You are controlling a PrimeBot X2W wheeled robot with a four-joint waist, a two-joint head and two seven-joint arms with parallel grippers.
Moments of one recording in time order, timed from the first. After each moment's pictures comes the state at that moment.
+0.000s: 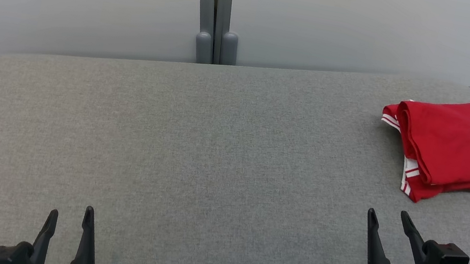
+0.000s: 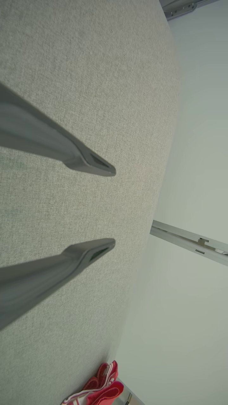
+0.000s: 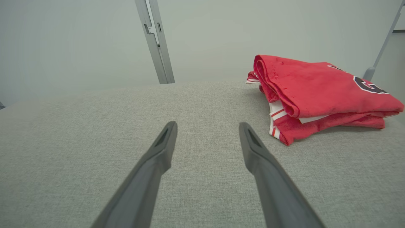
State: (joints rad) left arm 0.11 0.05 -0.07 0.21 -0.40 -0.06 -0.26; right arm -0.13 -0.05 0.00 0.40 0.17 0.13 -0.26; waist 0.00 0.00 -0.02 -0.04
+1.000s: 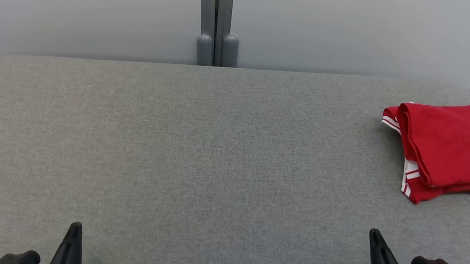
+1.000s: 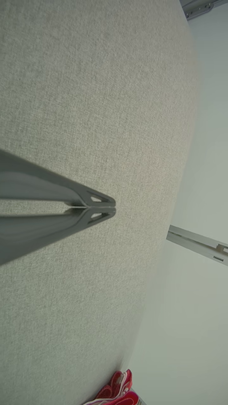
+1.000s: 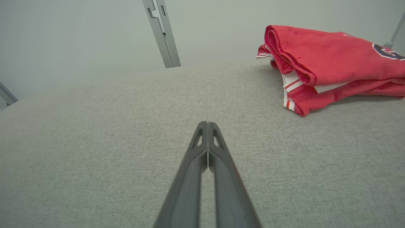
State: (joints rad) left arm 0.12 0.05 -0.08 0.28 -0.40 -0.05 -0.26; right arm -0.09 -0.04 0.03 0.41 0.21 0.13 -0.25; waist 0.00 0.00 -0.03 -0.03
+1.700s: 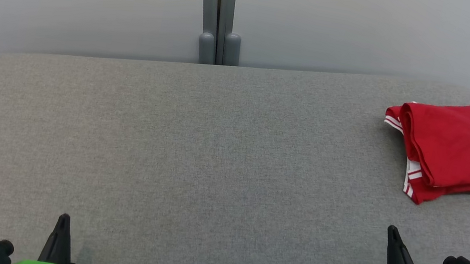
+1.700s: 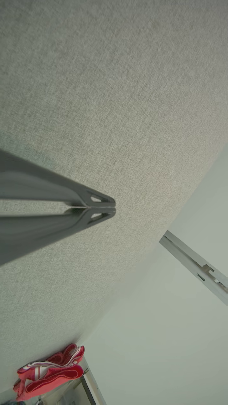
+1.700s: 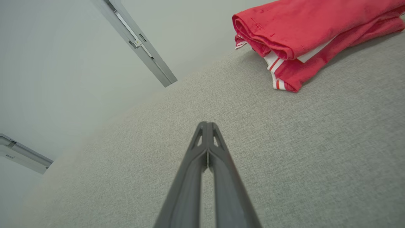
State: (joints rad) left arm 0.08 0.05 -0.03 0.28 -0.71 -0.07 -0.16; right arm -0.09 -0.04 0.00 0.37 0.58 0.13 -0.16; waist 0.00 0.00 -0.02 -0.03
